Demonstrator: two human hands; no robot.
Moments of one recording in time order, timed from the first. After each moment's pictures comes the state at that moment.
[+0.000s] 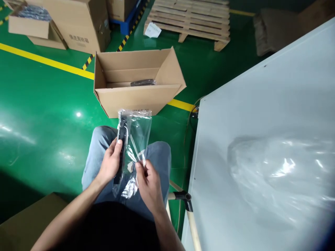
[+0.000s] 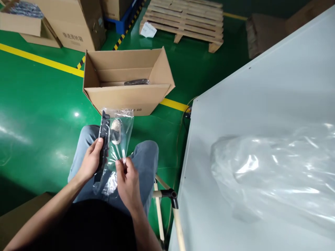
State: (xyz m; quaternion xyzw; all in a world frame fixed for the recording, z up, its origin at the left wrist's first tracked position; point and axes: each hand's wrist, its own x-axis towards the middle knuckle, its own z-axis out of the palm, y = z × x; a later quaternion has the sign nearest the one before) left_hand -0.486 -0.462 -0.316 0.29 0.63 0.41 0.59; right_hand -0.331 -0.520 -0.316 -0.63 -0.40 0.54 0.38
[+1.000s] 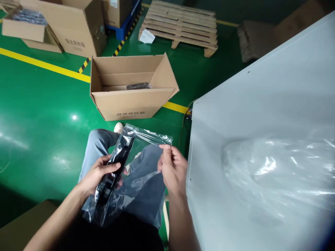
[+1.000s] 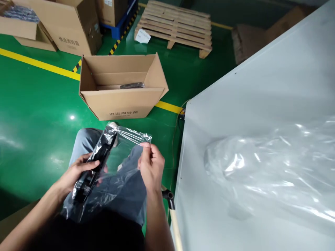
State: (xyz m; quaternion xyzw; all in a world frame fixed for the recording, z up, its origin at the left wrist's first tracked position) left_hand -0.513 -0.480 -0.298 0.23 0.49 0.29 0.79; right_hand -0.281 -0.468 -0.306 -0.69 -0.35 0.40 0.48
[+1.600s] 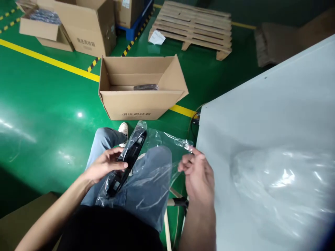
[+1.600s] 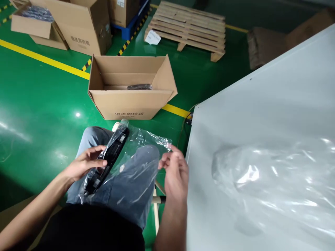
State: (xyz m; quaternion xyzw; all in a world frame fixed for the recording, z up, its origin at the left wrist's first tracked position) left_hand -0.522 -0.461 -0.306 0.29 0.46 0.34 0.77; right_hand -0.231 -0.463 -0.302 -0.64 -0.28 0.44 0.56
